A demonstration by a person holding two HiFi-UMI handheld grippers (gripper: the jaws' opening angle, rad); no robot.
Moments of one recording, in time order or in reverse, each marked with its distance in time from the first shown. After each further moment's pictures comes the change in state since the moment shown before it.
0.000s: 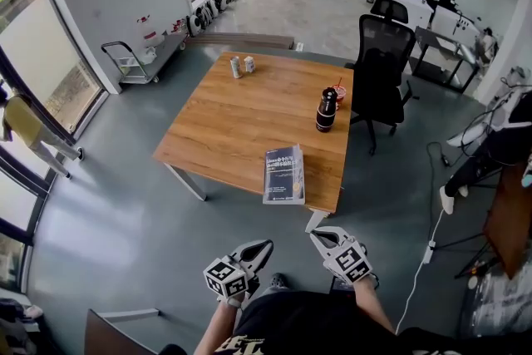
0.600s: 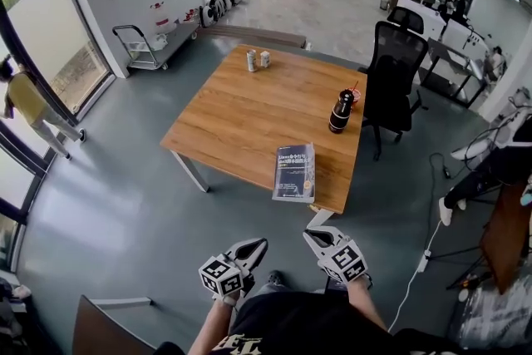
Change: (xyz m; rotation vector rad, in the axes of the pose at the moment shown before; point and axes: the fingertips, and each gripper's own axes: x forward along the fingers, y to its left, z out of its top) left arm -0.047 0.033 -0.002 -0.038 -0.049 0.064; right arm 0.040 0.036 0.031 0.033 -0.046 0.075
